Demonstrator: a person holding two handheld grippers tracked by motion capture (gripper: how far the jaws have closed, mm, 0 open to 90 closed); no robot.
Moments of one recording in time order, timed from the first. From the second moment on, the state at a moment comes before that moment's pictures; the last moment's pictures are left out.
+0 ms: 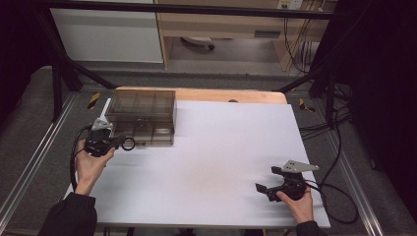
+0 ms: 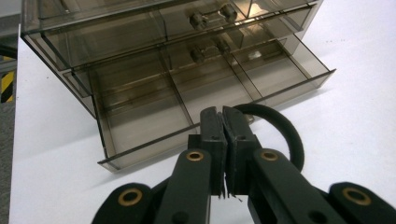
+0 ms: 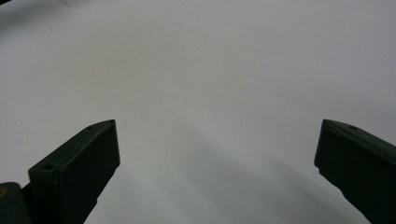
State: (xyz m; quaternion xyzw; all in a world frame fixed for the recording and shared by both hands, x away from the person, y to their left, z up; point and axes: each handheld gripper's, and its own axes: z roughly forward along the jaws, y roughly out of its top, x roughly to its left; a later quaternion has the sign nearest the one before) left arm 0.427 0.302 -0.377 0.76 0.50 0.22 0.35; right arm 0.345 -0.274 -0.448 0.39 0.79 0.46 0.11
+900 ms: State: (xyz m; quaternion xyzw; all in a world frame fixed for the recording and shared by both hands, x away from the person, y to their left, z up) left arm 0.457 0.315 -0.387 0.75 0.54 0.23 0.32; right arm 0.345 -0.274 -0.448 0.39 0.79 0.46 0.11
